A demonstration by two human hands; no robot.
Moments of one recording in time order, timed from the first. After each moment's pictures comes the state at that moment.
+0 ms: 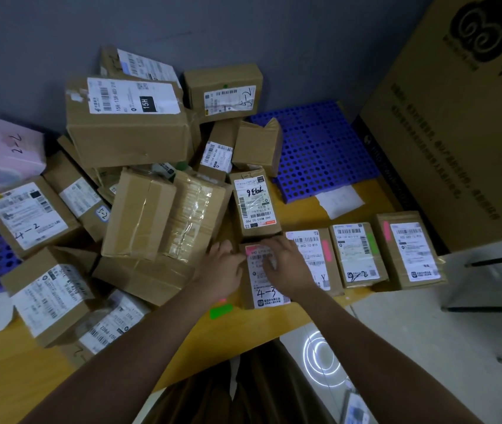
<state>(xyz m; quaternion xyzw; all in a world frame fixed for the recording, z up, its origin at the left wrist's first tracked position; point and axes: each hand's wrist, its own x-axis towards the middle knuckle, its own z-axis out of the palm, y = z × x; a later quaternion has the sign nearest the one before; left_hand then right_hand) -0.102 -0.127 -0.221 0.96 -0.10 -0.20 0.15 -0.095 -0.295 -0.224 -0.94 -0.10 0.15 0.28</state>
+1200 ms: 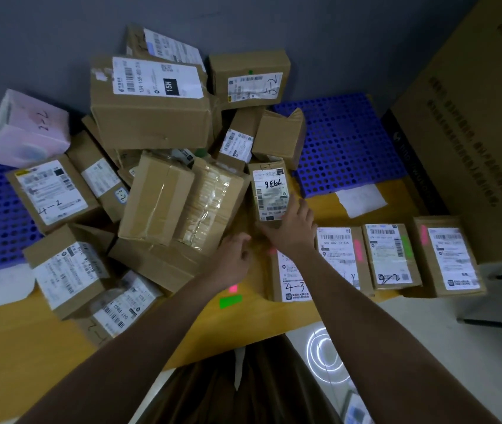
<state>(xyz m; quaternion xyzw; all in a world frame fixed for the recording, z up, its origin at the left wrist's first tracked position) -0.102 -0.121 -0.231 0.88 0.08 -0.22 0.40 -0.036 -0.260 -0.227 -0.97 0.06 0.15 0.19</state>
